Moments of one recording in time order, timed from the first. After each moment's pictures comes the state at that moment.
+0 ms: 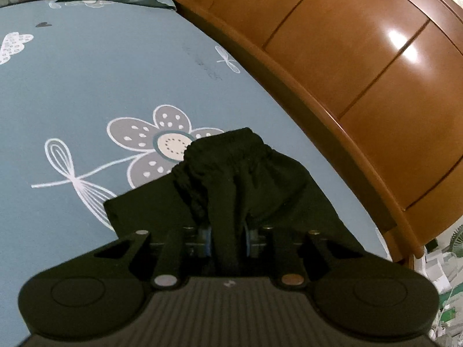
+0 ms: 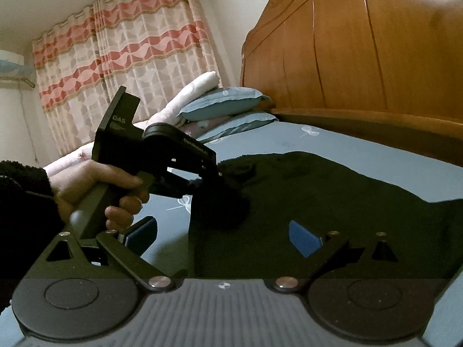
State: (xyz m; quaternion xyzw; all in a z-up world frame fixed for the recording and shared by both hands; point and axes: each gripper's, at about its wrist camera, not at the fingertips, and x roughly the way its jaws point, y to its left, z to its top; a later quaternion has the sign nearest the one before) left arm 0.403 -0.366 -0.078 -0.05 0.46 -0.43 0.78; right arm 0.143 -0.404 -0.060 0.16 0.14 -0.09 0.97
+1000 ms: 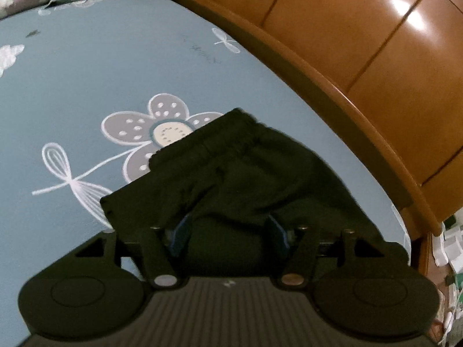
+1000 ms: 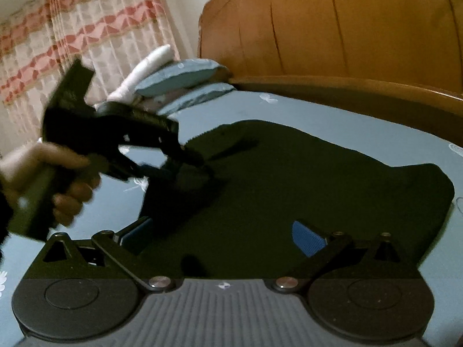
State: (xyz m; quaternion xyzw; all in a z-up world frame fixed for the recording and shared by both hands) left arm 0.385 -0.396 -0.054 0.03 0.47 -0.44 0.77; right arm 0.156 -0.427 -0.064 0.19 0.22 -0.17 0.94
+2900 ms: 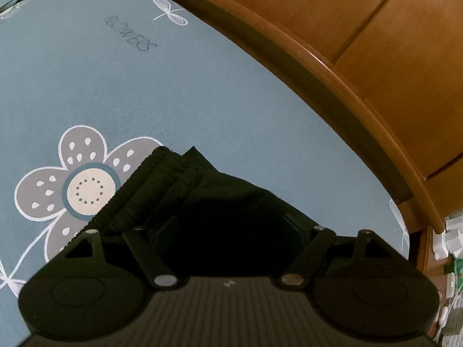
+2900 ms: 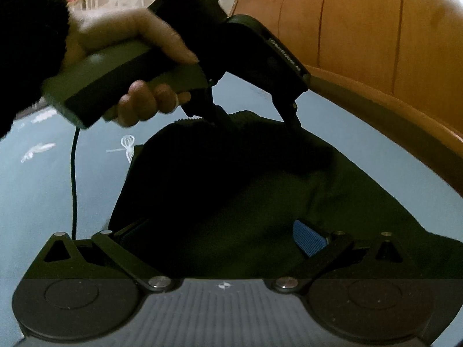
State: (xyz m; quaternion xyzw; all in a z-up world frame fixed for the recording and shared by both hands) left arm 0.430 -0.507 -0.071 0.11 0.53 -0.47 0.70; right arm 0.218 -0.422 -0.074 0.06 0.30 -0.13 0.94
